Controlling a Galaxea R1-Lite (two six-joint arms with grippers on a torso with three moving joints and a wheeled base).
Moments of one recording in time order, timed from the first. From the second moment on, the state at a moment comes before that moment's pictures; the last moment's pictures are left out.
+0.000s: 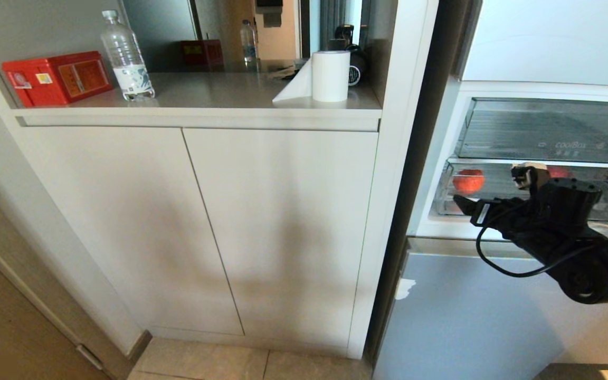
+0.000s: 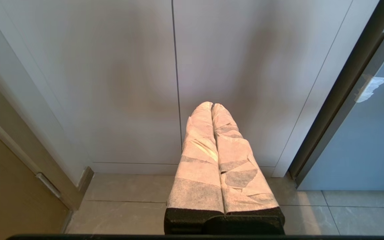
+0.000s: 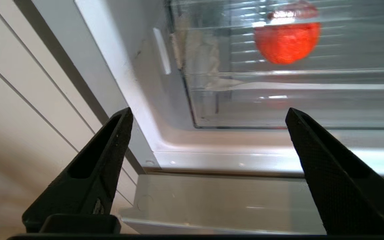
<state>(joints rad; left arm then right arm) 0.00 0.00 0.00 0.00 0.00 0.00 0.02 2.04 -0.85 -1.12 0.02 0.11</state>
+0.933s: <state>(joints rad) 0.00 0.00 0.00 0.00 0.00 0.00 0.05 2.23 -1.14 -1.13 -0.07 0.11</state>
